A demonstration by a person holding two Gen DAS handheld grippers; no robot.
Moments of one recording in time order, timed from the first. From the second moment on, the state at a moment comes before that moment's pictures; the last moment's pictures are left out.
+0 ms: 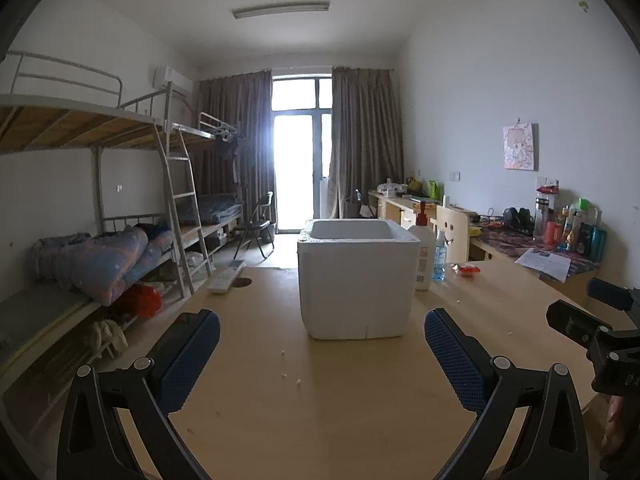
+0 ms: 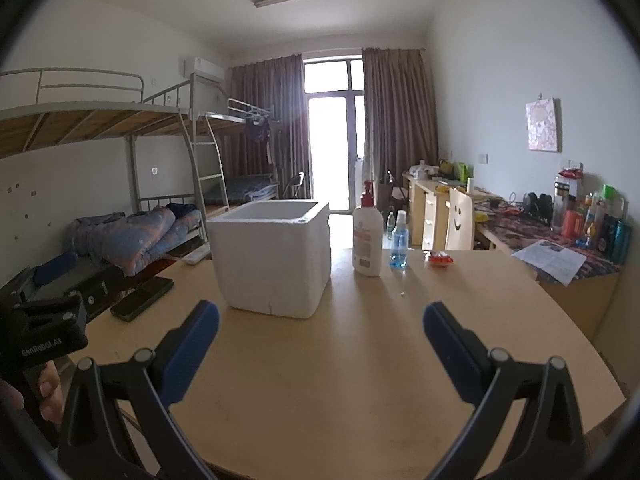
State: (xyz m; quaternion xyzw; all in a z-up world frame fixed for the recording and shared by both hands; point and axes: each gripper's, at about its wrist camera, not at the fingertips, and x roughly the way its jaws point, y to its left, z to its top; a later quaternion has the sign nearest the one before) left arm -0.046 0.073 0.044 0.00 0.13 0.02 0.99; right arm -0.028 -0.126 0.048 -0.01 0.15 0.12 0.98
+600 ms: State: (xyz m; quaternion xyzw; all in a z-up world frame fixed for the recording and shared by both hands) left arm -0.045 0.080 0.039 -0.01 0.13 0.02 0.99; right arm -0.027 -0.118 0.042 -0.02 0.16 0.13 0.98
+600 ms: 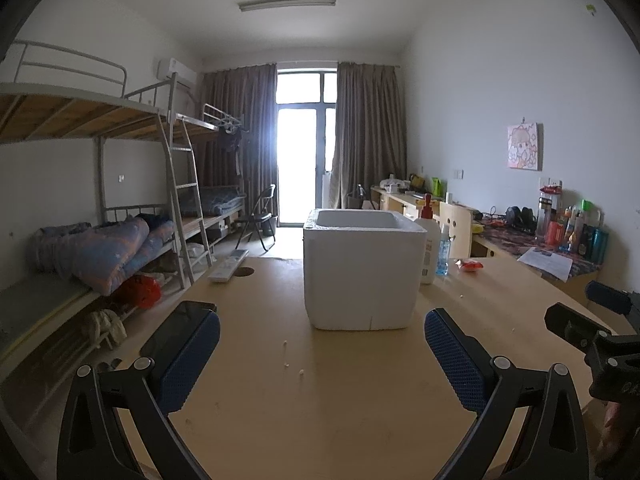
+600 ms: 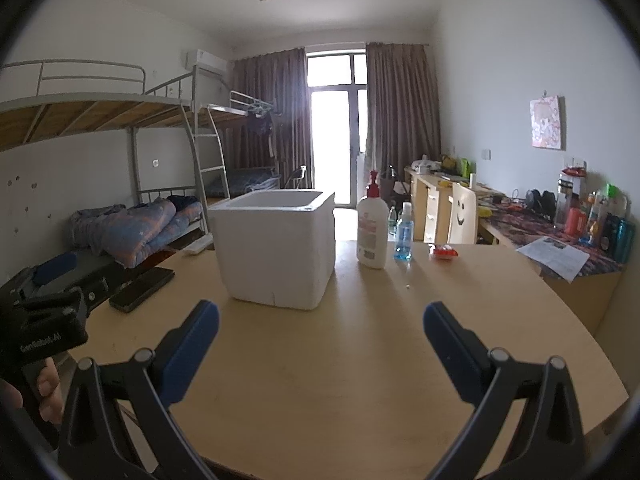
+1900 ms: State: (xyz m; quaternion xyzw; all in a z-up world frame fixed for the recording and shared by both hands) left arm -0.050 0.090 0.030 -0.01 0.13 0.02 0.99; right arm -0.031 -0.119 0.031 -0.01 0.15 0.13 0.98
